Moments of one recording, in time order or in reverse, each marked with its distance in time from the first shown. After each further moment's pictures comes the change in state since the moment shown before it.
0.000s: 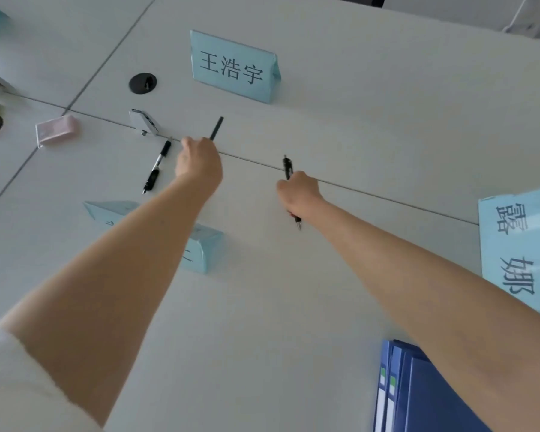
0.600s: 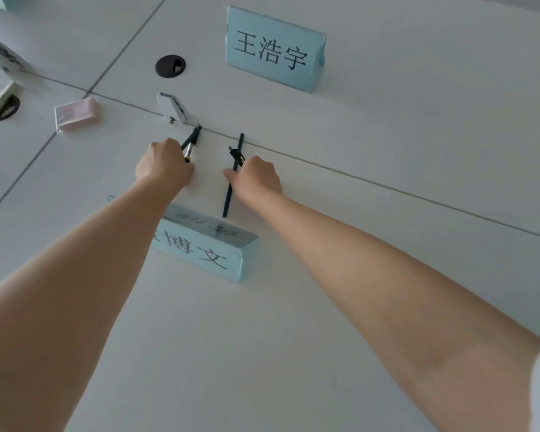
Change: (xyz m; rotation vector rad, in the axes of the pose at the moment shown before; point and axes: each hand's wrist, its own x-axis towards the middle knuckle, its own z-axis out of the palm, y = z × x) left_hand 0.056 -0.123 0.018 0.002 0.006 -0.083; right_hand 0.026 -0.081 0.117 -0.070 -0.018 -0.155
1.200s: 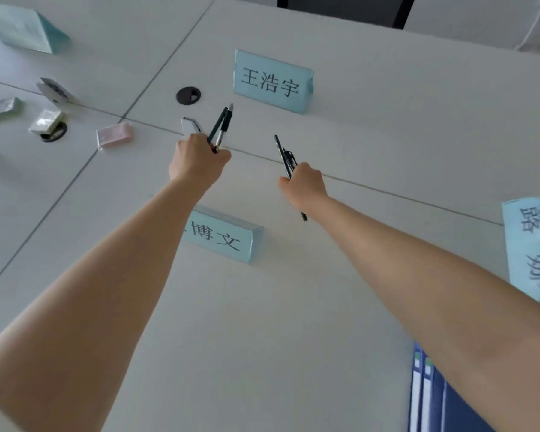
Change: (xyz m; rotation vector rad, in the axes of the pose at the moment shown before) left_hand -0.083 0.035 -0.077 -0.334 0.076 0.088; right_hand -0.068 0.024 -0.078 -0.100 0.125 0.032
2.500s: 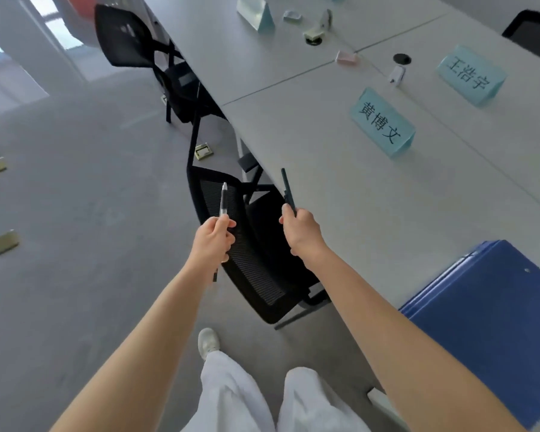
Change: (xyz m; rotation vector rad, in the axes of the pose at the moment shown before) left_hand -0.635 -0.237 -0.097 -1.052 0.231 -0.736; right_hand -0.542 0.044 0.124 0.151 -0.577 -0.279
